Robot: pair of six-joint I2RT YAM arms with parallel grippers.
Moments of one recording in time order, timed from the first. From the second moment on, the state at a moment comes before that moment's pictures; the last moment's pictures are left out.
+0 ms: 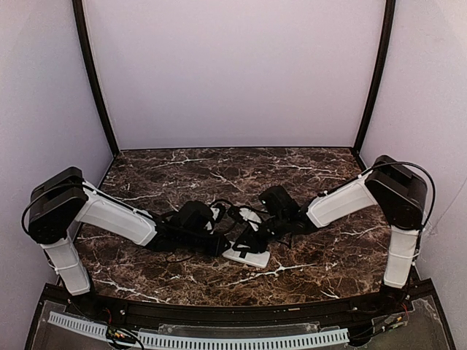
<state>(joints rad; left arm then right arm) -0.99 1.77 0.80 0.16 0.04 -0.61 0.88 1.93 0.97 0.13 -0.49 -0.03</state>
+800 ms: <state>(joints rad) -1.00 1.73 0.77 0.13 0.10 -0.63 0.87 1.72 0.81 0.01 -0.43 -0.10</state>
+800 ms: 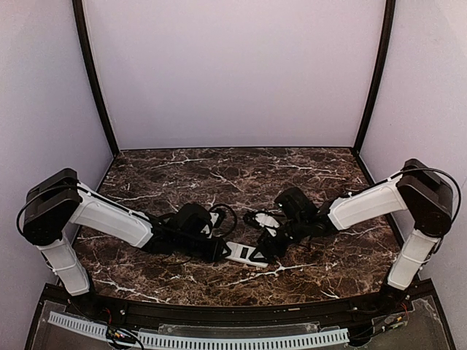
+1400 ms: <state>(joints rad) -0.96 1.76 0.85 0.02 0.17 -0.54 0.95 1.77 0.84 0.00 -0.31 -0.21</state>
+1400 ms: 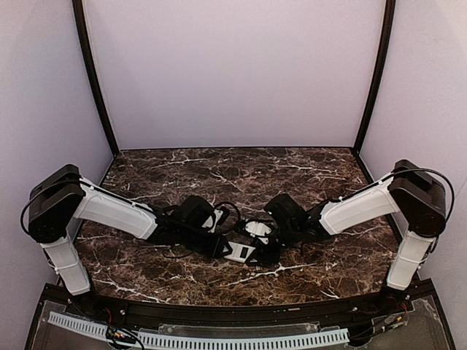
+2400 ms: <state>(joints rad) -0.91 1.83 0.89 0.10 0.21 -0.52 0.97 1.80 0.87 -0.01 -0.28 -0.24</state>
